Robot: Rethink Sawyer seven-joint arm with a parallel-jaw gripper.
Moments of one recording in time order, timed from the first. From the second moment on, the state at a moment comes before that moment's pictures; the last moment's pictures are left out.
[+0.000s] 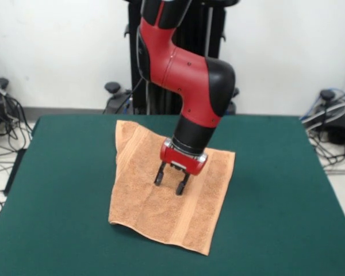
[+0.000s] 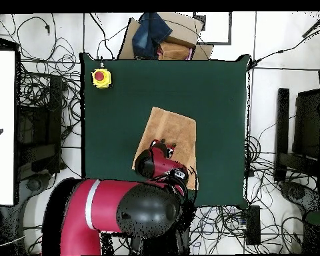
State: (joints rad) arm 0.00 -0.02 -0.25 1.65 0.24 -0.32 1.86
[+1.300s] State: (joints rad) arm 0.08 -0.01 -0.26 1.68 0.53 -0.32 1.86
